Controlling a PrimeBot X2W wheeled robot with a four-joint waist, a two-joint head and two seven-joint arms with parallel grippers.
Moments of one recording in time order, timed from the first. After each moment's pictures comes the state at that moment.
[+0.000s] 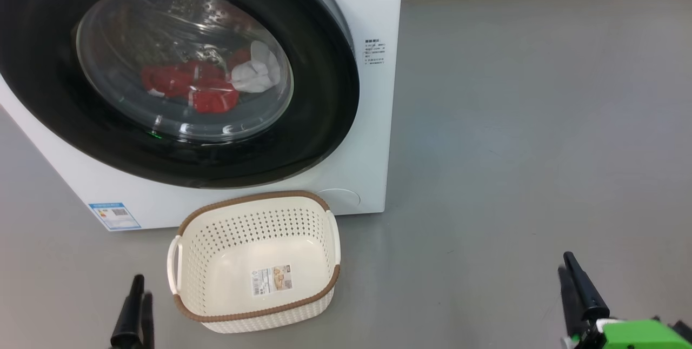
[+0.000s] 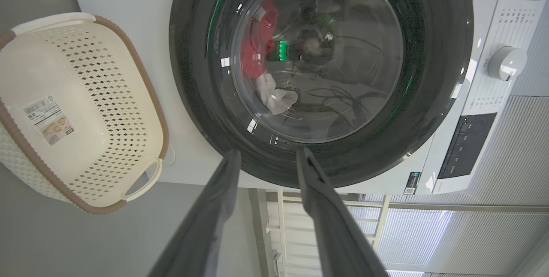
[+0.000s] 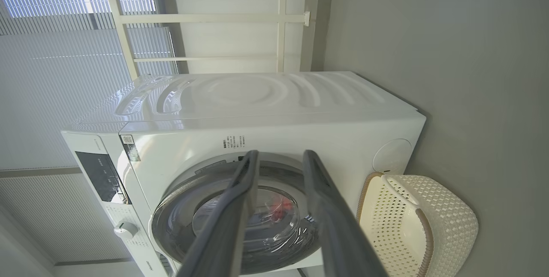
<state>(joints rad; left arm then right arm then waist) -0.05 0.02 0.07 0.30 -1.61 -0.13 0.11 -0.05 -0.04 -0.14 0.31 1.61 0.13 0.10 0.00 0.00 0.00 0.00</state>
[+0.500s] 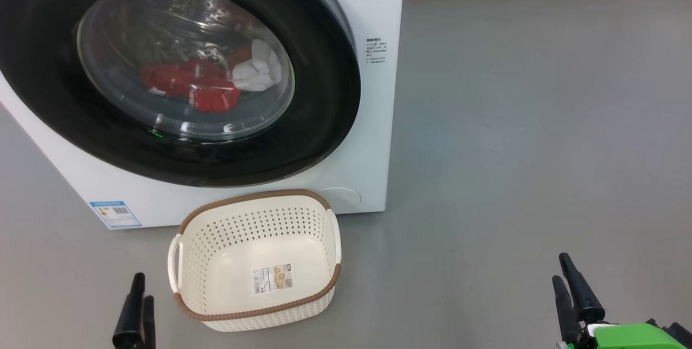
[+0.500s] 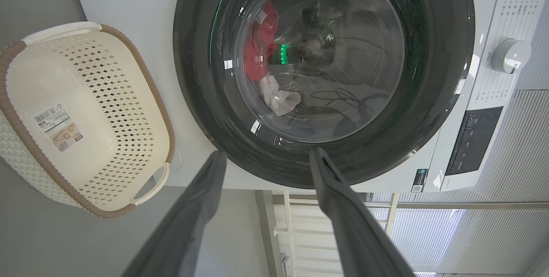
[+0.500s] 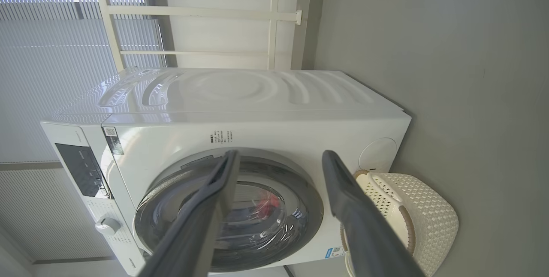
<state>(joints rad) -0.02 0.02 0.05 0.28 -1.58 -0.13 0.07 -0.03 -0.04 -0.10 0.32 1.58 0.13 0.07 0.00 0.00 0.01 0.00</state>
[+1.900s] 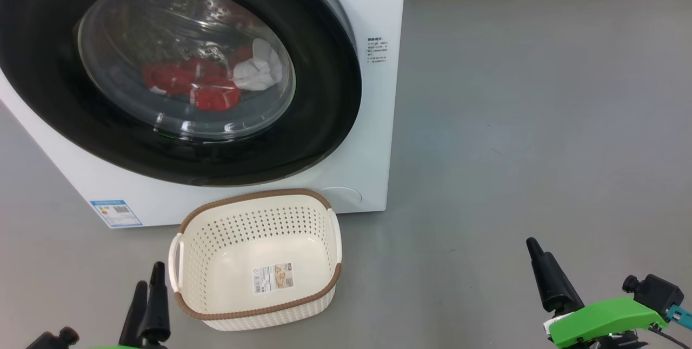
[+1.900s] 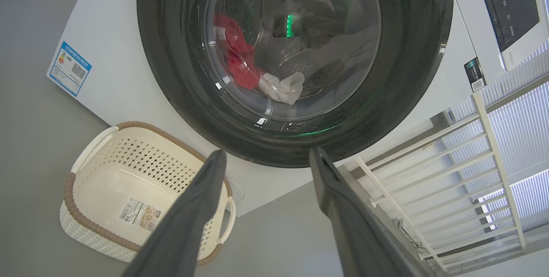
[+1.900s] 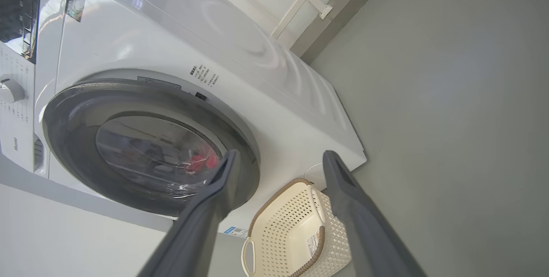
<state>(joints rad) 0.00 0.03 0.01 0.20 -1.00 -0.13 -0.05 -0.07 -0.11 0.03 0.30 1.07 0.13 -0.05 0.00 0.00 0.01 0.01</state>
